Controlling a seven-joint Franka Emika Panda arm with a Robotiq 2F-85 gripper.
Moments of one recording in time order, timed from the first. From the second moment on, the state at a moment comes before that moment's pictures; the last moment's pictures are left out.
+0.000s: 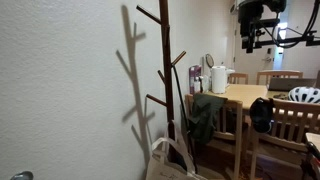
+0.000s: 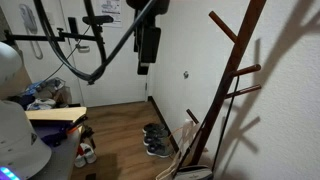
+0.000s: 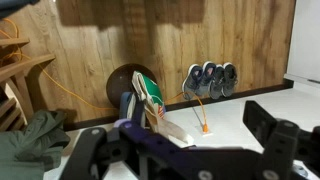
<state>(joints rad) -0.03 -0.52 -0.25 -2.26 0.09 1.66 -0.20</state>
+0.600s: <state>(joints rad) -0.05 -0.48 -0.20 -2.26 0.03 1.71 -0.20</state>
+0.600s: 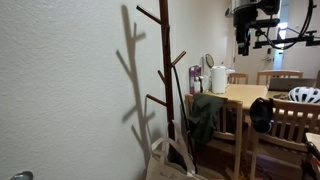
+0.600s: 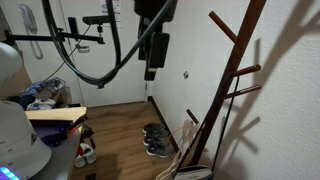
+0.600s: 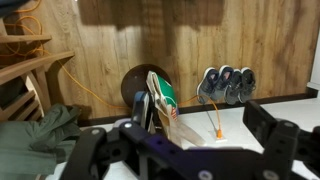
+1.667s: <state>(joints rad) -0.05 -0.28 -0.14 -2.15 -0.19 1.94 -0.24</state>
